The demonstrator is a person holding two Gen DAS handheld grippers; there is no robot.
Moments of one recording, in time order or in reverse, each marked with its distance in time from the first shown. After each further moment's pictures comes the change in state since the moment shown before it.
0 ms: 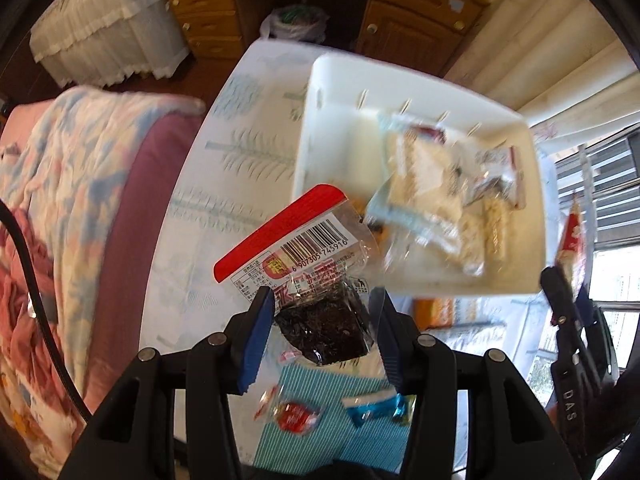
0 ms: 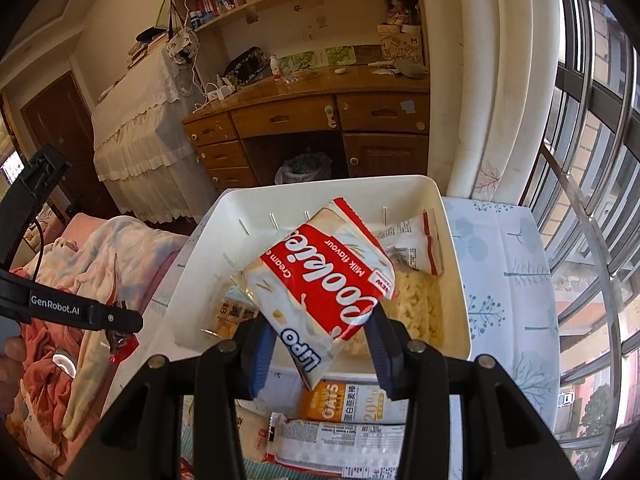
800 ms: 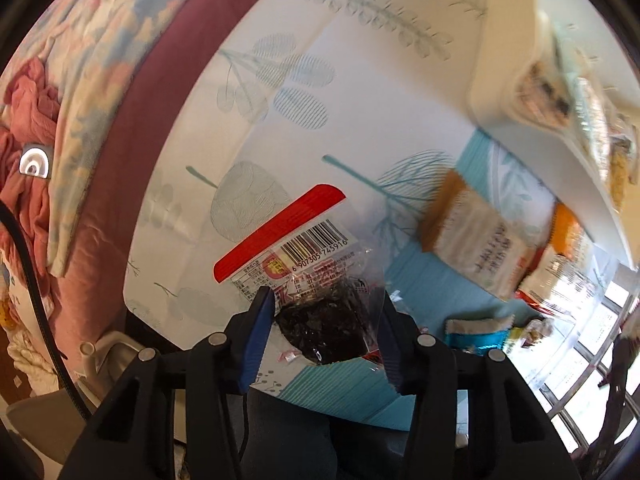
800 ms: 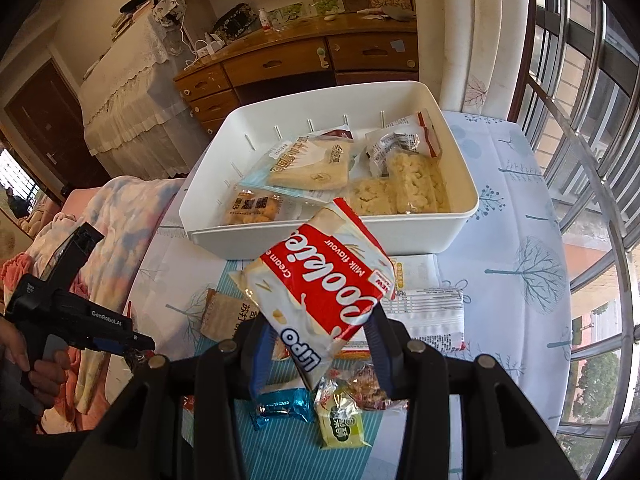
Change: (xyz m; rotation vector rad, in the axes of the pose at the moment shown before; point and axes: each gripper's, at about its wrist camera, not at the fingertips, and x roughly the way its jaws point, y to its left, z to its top) left arm 0.095 0.099 -0.110 -0.284 0.369 0.054; right arm -0.027 0.016 -0.084 0.059 0.173 0.003
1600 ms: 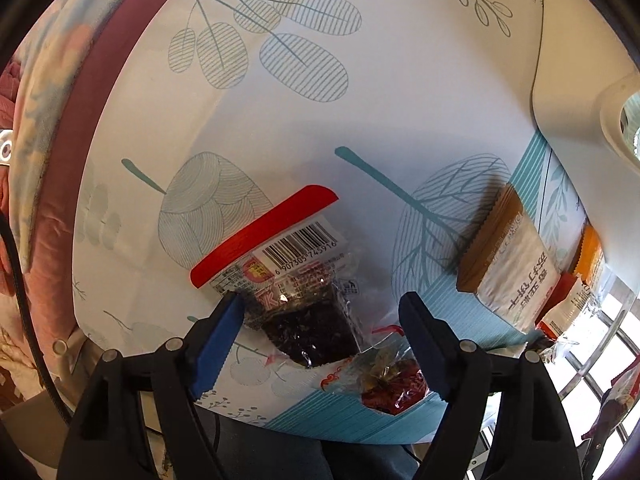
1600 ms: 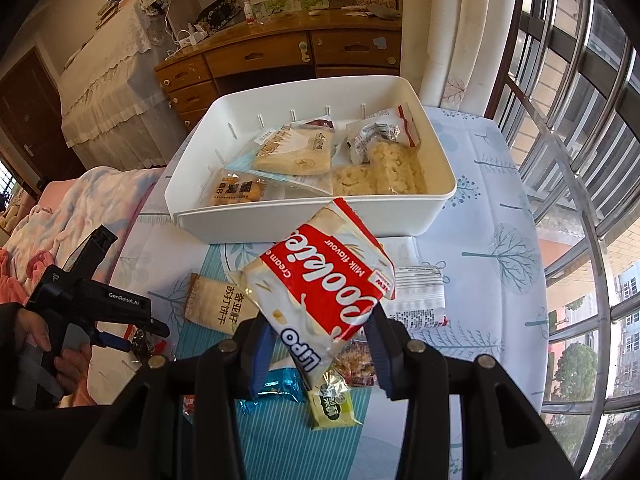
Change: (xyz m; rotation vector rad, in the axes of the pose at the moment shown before) left arm 0.088 0.030 0.025 -0.045 0.124 -0.082; right arm -0.008 0.014 -0.019 0.001 0.032 -0.126
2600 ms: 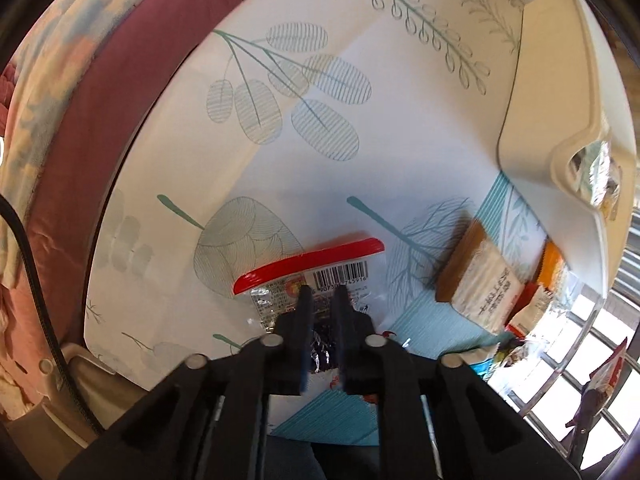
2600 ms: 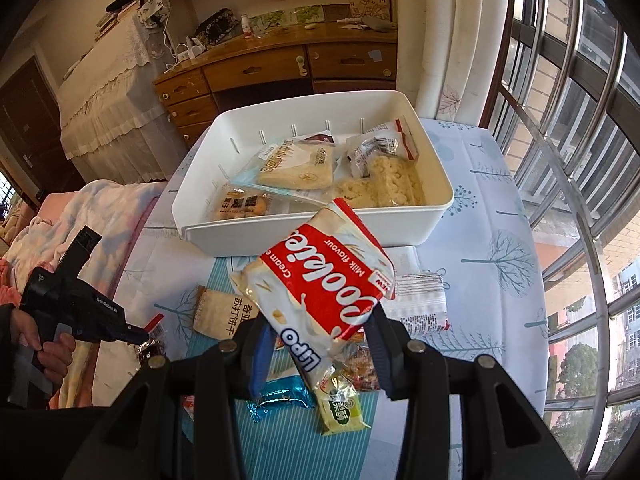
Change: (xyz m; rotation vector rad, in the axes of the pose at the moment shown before) left arm -0.065 0.048 0.010 -0.005 -0.090 -0.120; right arm -0.011 0.010 0.000 0.004 -0.052 0.001
